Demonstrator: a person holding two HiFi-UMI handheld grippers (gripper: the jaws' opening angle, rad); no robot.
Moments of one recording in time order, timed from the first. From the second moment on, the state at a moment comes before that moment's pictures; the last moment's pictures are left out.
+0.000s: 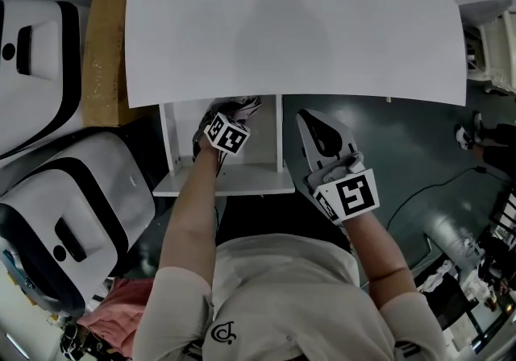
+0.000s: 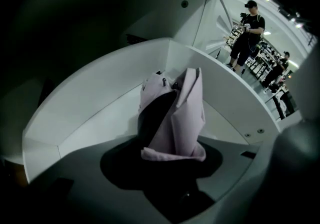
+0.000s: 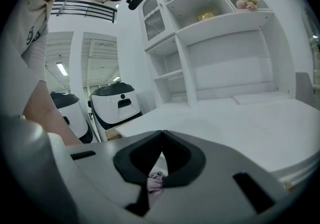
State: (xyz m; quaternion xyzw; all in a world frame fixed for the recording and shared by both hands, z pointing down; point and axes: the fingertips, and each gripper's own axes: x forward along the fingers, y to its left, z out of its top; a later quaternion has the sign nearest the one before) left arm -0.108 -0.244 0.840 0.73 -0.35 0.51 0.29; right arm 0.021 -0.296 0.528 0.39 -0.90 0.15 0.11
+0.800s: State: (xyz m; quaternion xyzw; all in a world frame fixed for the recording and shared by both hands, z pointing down) left arm -0.101 -0.221 0.729 0.77 -0.37 0.44 0.29; right arm 0.015 -0.260 0.476 0.40 -0.90 0.12 0.09
